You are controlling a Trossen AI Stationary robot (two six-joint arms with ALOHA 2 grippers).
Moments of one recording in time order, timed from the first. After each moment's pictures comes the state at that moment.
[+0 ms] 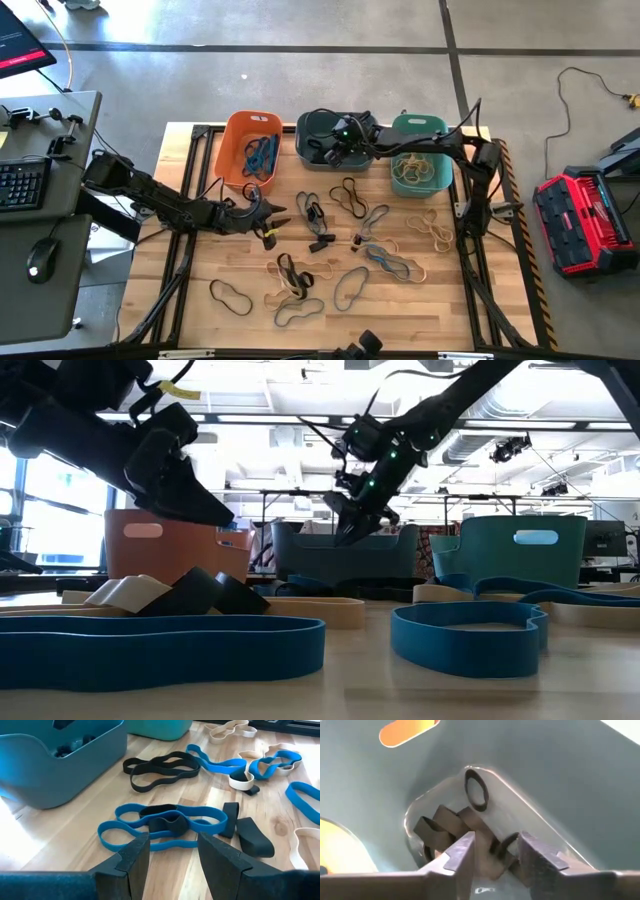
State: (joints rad) left arm -0.24 1.30 0.32 0.47 -0.54 -0.29; right arm -0.47 1.90 1.29 -0.20 0.19 0.16
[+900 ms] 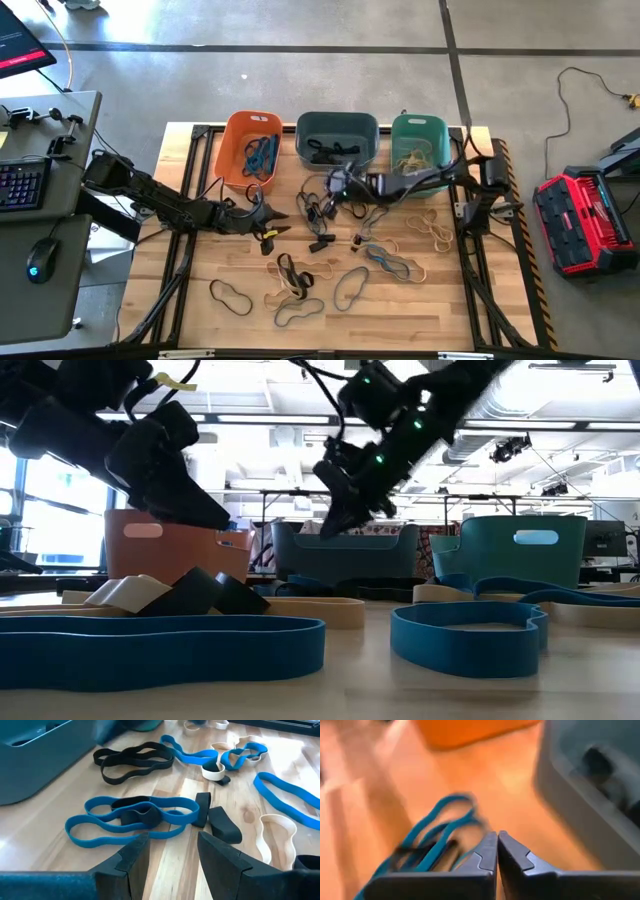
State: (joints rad) left arm -0.23 1.30 0.32 0.47 -0.41 -0.30; right arm -0.07 1.81 1.08 -0.03 0.31 0.30
